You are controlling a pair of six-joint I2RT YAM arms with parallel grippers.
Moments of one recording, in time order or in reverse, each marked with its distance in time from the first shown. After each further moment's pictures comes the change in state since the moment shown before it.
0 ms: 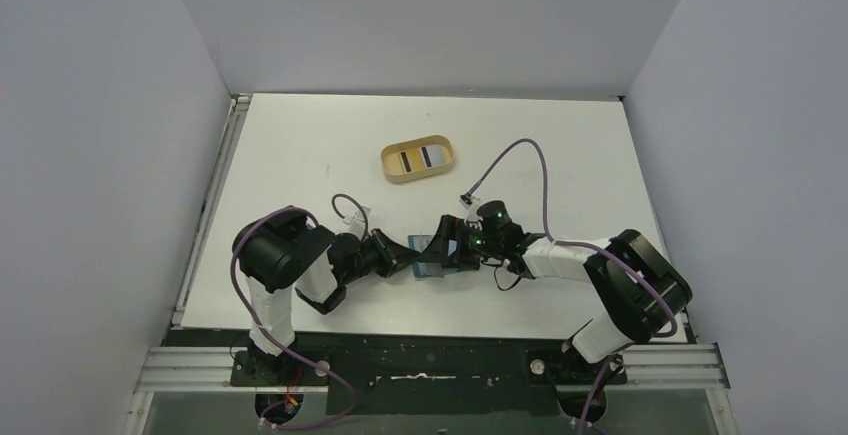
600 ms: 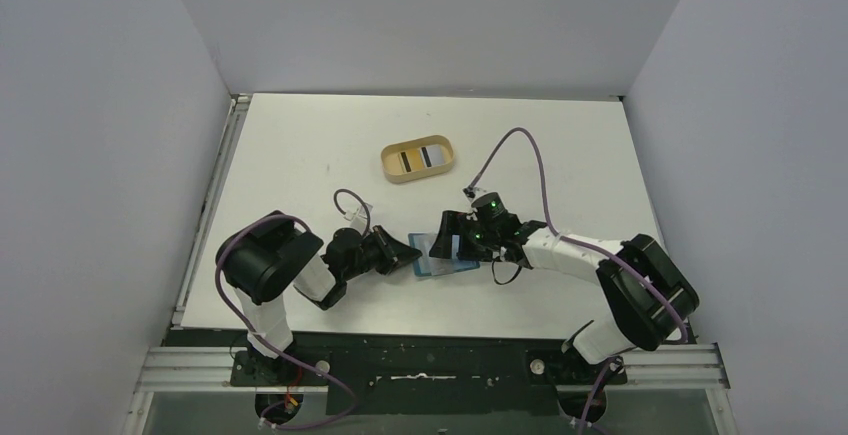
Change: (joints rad) left arm -0.001 -0.117 0.022 -0.174 0.004 0.034; right arm 0.011 -0.042 0.132 -0.346 0.235 -0.131
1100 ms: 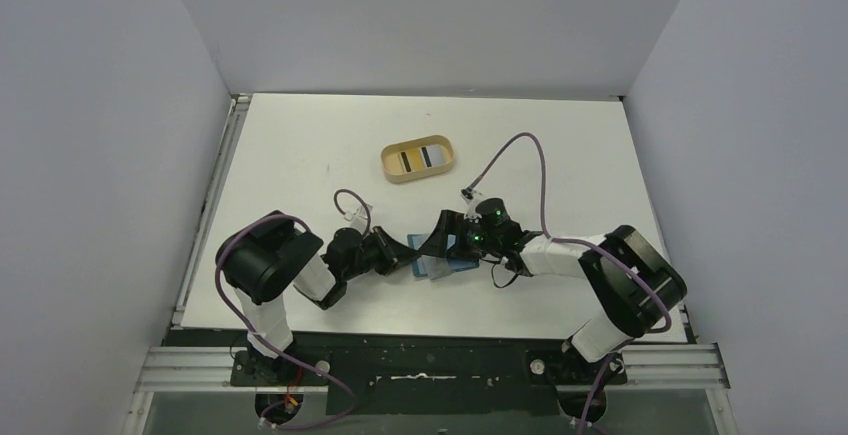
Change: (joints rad) left arm 0.001 0.000 0.001 -0.024 -0.005 0.018; right arm -0.004 0.061 -0.090 0.312 -0.132 0.083
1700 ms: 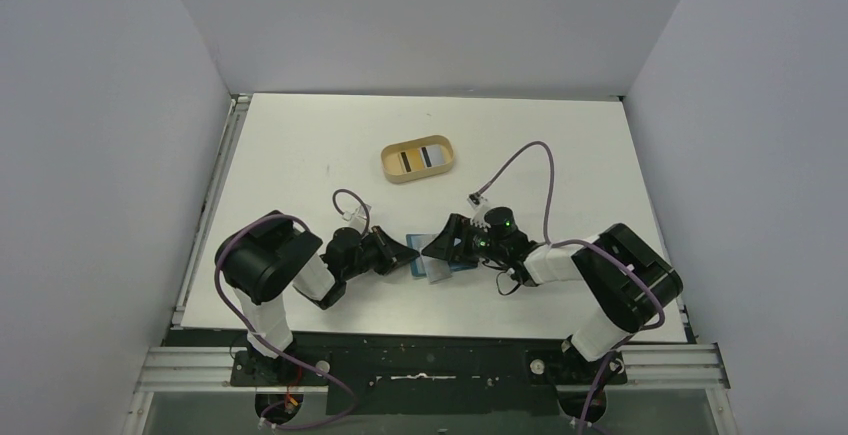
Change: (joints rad) left arm 0.004 -0.001 0.000 -0.012 -0.008 0.008; right arm -0.023 0.053 -0.115 0.314 -0.071 0.107
